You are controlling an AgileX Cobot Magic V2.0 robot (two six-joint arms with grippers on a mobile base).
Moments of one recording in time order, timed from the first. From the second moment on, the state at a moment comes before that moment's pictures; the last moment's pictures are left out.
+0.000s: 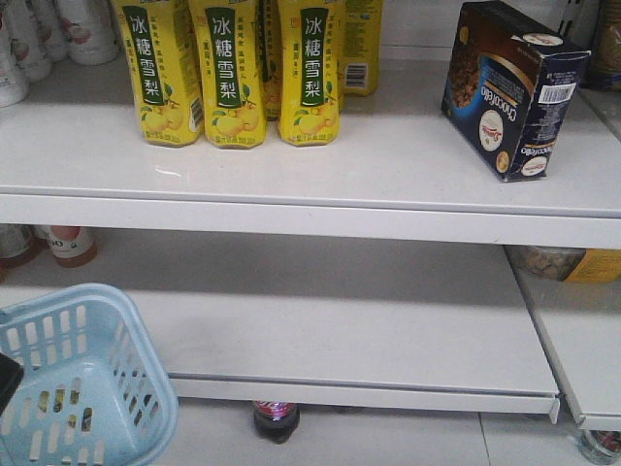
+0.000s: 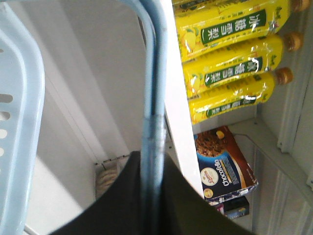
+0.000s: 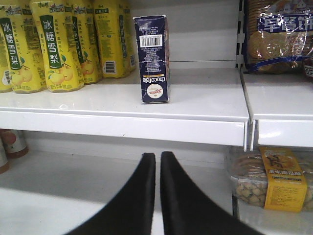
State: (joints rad) left arm -0.27 0.34 0.03 0.20 -0.31 -1.53; right arm 0.26 -0.02 -0.48 -0.12 0.61 0.18
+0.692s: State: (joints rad) left arm -0.01 0.13 0.03 0.50 -0.18 -1.39; right arm 0.26 -0.02 -0.48 -0.12 0.61 0.18
